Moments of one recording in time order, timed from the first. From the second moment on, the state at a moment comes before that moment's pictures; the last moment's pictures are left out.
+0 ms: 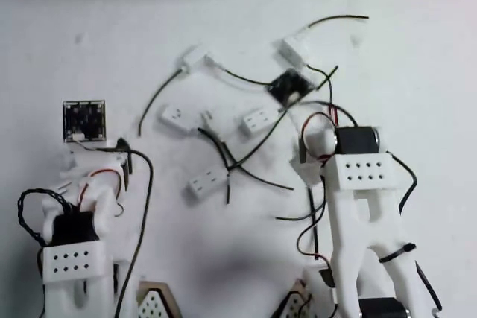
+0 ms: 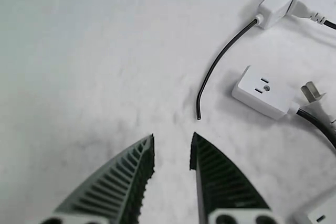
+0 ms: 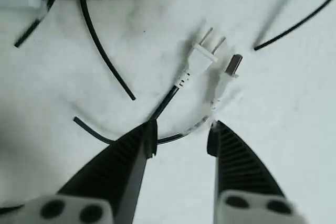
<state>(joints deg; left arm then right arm) -13.4 -69.5 74.4 45.4 -5.6 -6.5 -30.1 36.4 74.8 45.0</state>
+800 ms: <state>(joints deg) -13.7 -69.5 74.4 45.4 -5.6 -1.8 -12.4 36.6 55.9 85.7</state>
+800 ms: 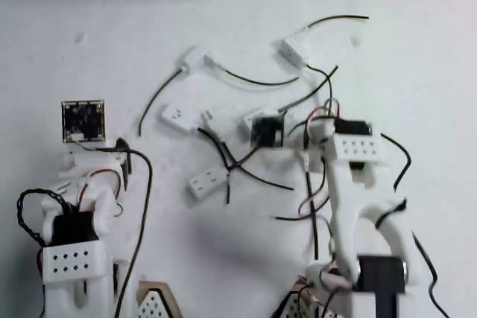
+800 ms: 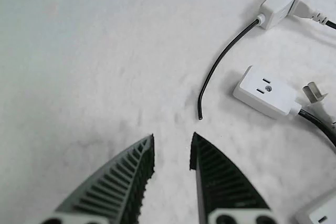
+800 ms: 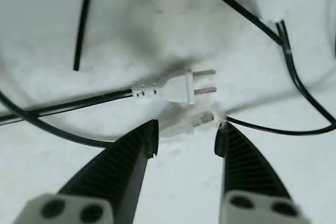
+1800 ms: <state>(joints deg) -13.7 -69.5 74.4 45.4 -5.6 1.5 8.7 14.5 63.6 53.6</state>
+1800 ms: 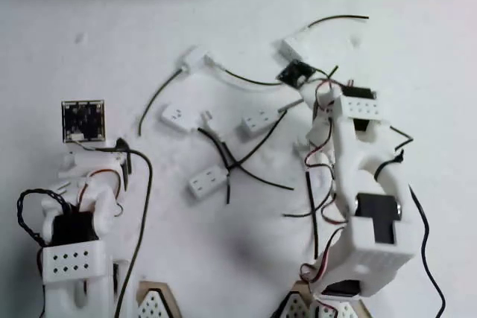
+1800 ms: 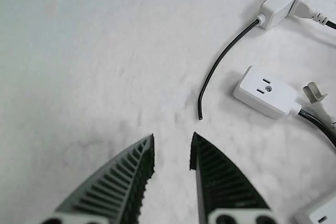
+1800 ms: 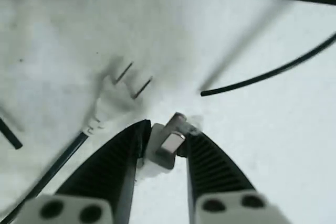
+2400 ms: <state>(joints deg) -13.7 -69.5 74.4 45.4 -5.6 -7.8 -13.3 13.0 76.3 11.2</state>
